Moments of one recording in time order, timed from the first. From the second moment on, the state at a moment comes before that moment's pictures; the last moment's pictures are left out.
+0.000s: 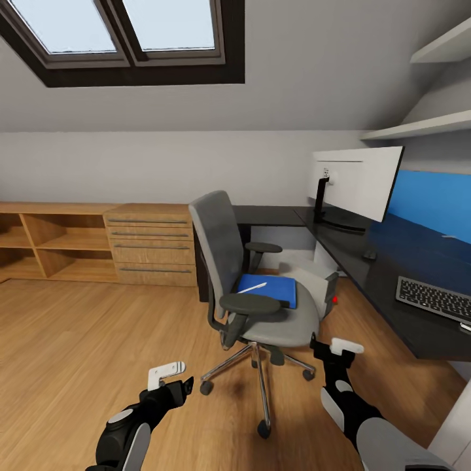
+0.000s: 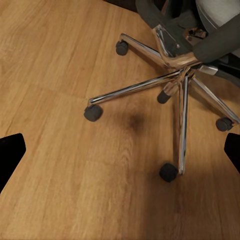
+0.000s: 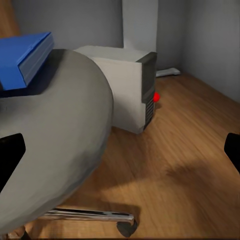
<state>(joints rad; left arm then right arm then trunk) -0.08 -0.13 -0.05 -1.53 0.24 0.65 0.17 -0.67 -0.02 -0.01 -0.31 -0.12 -0.48 -0.25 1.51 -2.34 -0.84</state>
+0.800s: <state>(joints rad) -0.08 -0.13 -0.04 -1.53 0.24 0.65 0.16 -0.70 -0.07 -0.02 -0.31 -0.49 -0.22 -0.07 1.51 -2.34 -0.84</state>
